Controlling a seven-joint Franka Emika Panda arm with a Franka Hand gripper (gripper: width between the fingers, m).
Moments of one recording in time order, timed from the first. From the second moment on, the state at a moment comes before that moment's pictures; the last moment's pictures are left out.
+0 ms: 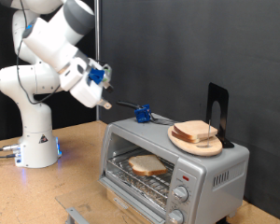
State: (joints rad) arm -0.24 -0.67 0.10 -2.77 1.05 2.09 -0.73
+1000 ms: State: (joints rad) arm -0.41 -0.63 -0.07 -2.77 0.85 1.83 -0.40
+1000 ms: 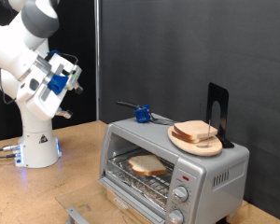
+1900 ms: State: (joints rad) arm -0.50 -0.34 -0.25 -2.61 0.83 1.75 -0.35
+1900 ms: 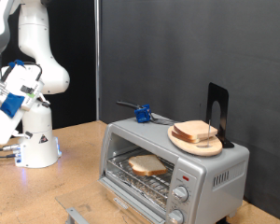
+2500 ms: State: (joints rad) arm -0.51 -0.19 -0.31 -2.55 0.96 1.94 -0.39
